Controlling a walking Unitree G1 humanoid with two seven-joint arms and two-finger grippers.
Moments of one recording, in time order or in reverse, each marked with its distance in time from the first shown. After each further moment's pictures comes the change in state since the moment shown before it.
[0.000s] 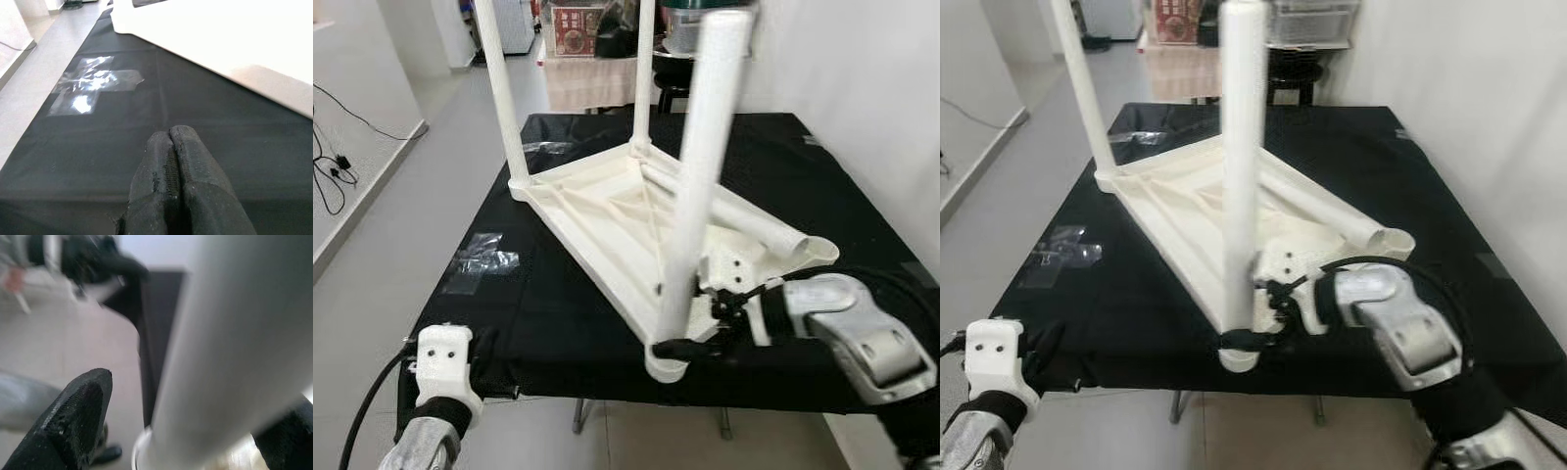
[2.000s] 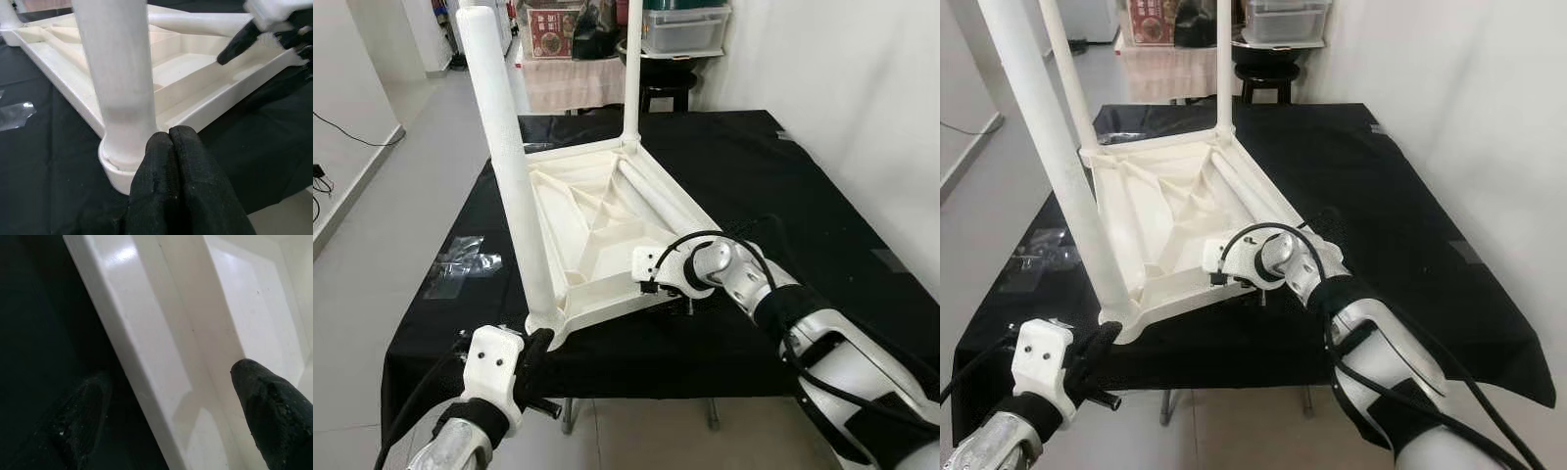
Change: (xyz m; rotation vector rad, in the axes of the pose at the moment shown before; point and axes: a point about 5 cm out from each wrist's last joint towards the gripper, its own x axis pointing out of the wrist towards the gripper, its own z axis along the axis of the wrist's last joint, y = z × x) left arm -0.008 -0.041 0.010 0.049 -0.033 -0.282; right arm 0.073 -0.083 -0.045 -0.311 0.671 -0.134
